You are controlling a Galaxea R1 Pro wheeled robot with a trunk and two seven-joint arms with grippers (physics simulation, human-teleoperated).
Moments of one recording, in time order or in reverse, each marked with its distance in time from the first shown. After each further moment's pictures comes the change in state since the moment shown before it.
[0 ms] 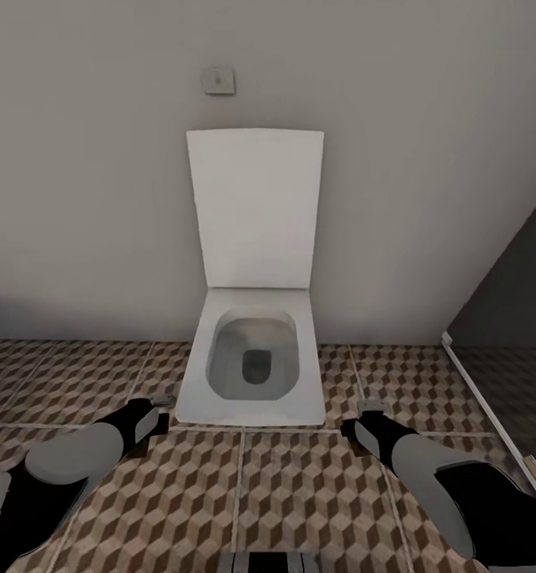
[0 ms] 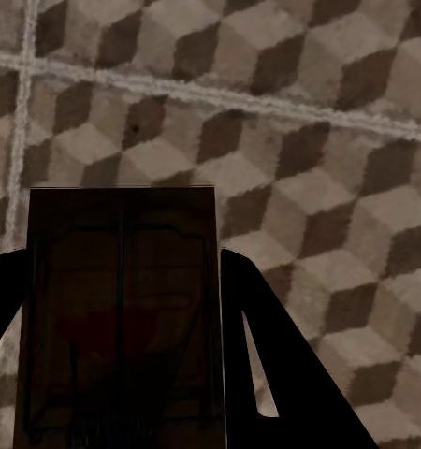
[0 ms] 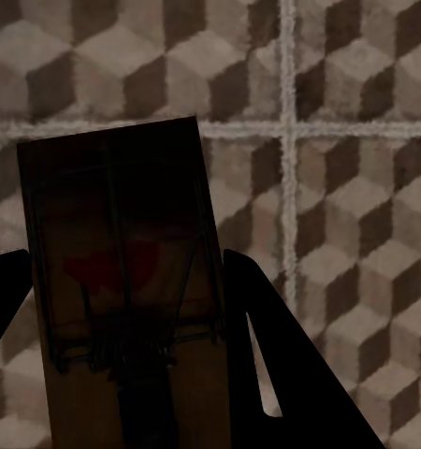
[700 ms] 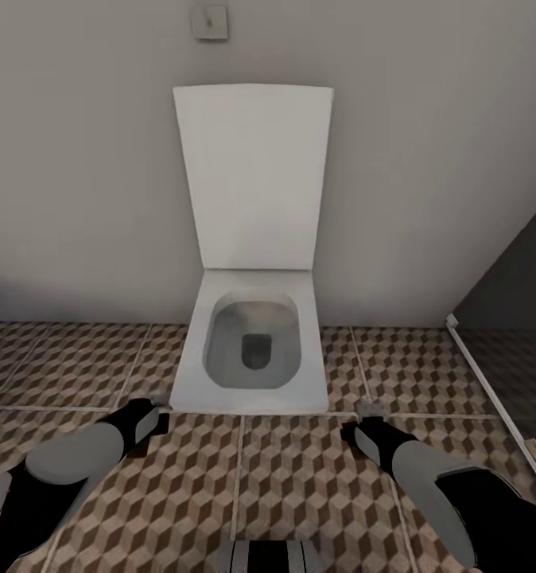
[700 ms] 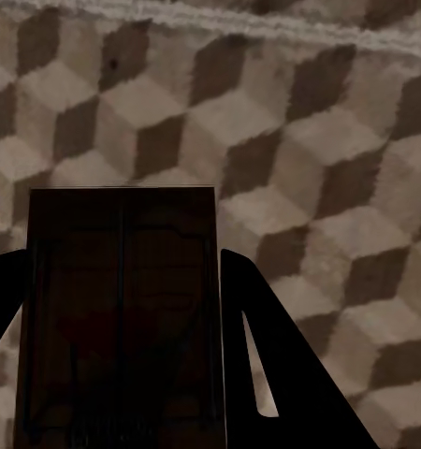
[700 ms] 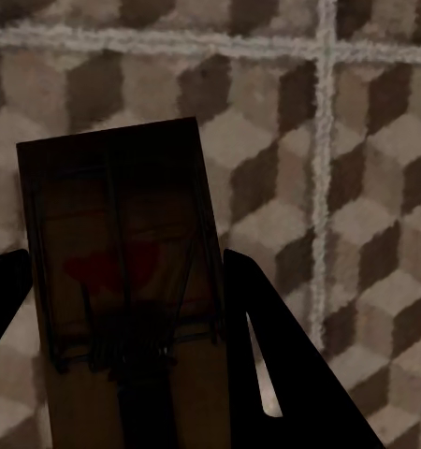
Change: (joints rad) left arm 0.000 -0.001 -0.006 0.000 -0.001 0.000 0.000; right arm 0.025 0.001 0.002 -0.006 0.000 -0.034 0.001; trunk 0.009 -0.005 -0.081
